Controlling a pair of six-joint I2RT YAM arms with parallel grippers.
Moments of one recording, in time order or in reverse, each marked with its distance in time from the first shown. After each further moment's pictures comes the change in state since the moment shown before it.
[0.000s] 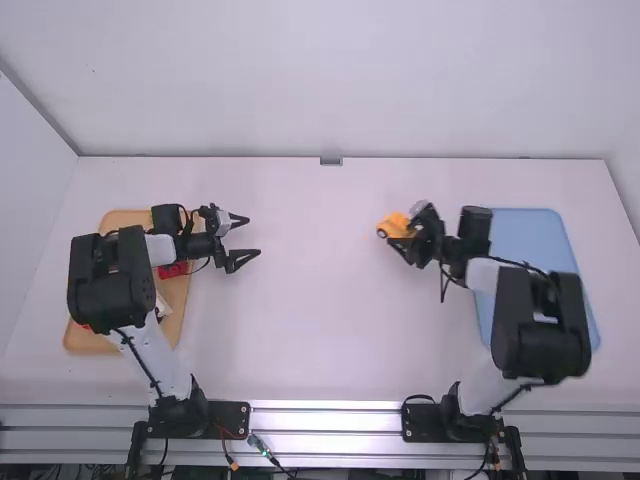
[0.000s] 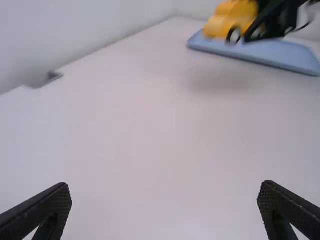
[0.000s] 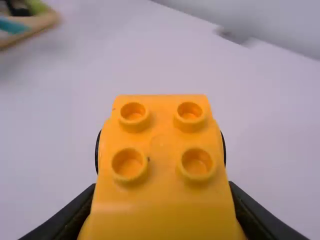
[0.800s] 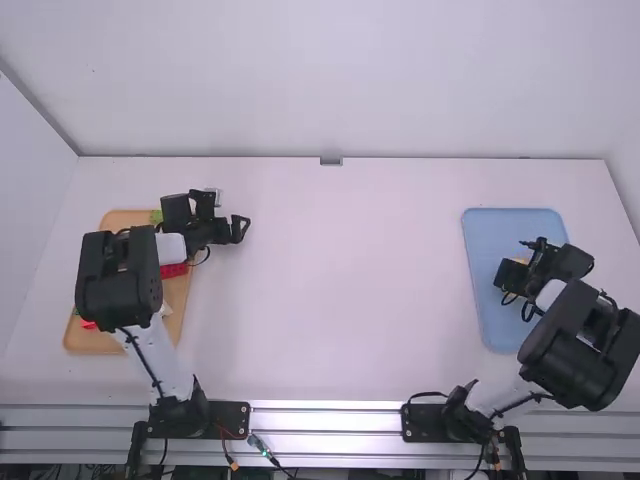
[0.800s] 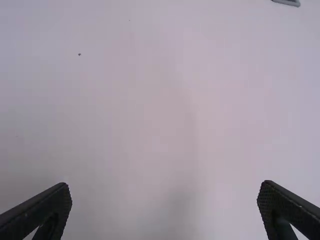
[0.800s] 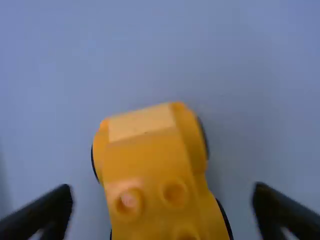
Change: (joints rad) left arm -0.080 -0.003 0.000 0.218 -0.743 -0.867; right arm -0.512 0.037 -0.001 -0.182 0.563 0.221
